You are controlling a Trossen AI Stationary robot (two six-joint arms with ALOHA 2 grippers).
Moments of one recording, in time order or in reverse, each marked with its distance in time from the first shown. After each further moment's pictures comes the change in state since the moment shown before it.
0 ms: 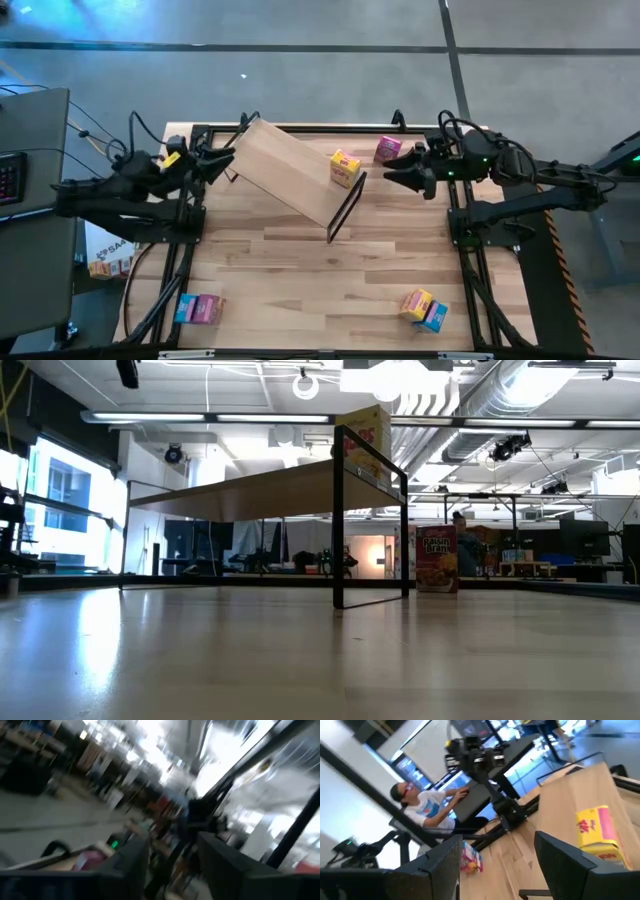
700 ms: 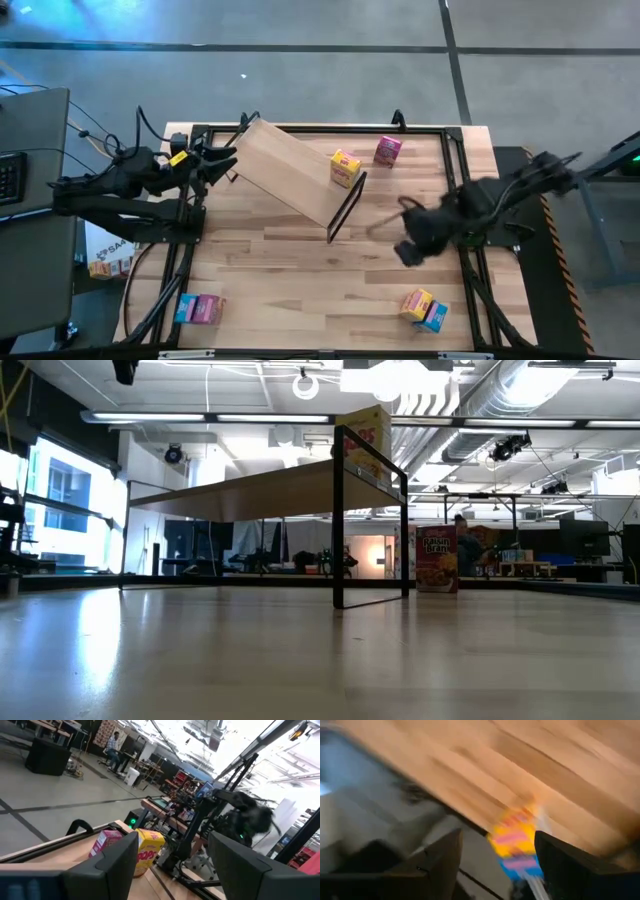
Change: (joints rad) left arm 0.000 0.046 0.104 -0.187 -0.011 -0.005; right arm 0.493 0.433 0.348 -0.973 -0.177 0.891
